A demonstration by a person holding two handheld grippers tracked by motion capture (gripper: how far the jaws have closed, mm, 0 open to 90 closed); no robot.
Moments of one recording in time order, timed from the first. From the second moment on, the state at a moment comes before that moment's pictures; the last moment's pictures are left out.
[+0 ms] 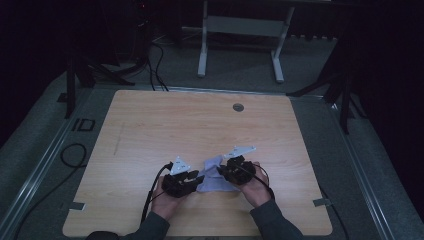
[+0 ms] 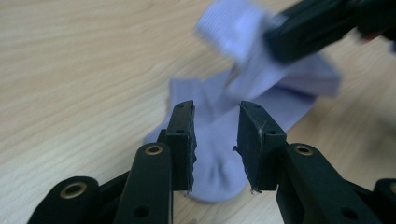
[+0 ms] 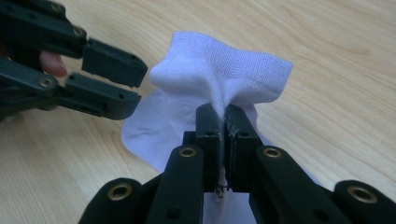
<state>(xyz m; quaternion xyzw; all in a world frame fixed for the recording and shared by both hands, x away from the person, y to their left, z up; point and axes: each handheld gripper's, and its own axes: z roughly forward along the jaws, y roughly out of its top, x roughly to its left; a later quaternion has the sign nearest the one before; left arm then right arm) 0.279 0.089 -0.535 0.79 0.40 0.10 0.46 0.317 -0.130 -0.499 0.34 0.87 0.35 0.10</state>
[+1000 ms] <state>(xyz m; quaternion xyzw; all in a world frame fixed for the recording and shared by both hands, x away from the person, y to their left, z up) 0.282 0.081 -0.539 0.81 0.40 0.11 0.42 0.324 -0.173 -0.500 0.39 0.84 0.35 0.13</state>
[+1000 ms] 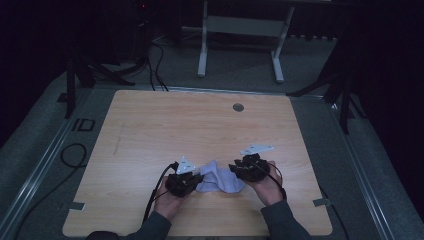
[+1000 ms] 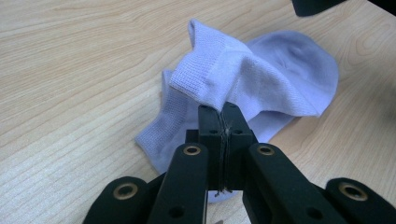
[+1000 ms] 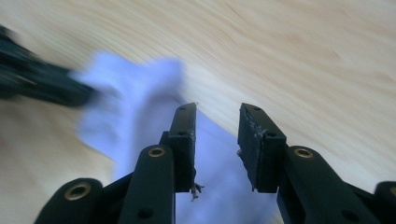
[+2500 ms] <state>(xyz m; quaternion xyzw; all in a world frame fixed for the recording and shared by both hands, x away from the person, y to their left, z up) 0.281 0.102 -0.552 0.81 0.45 0.09 0.37 0.323 -0.195 -0.541 0.44 0.82 0.33 0.15</state>
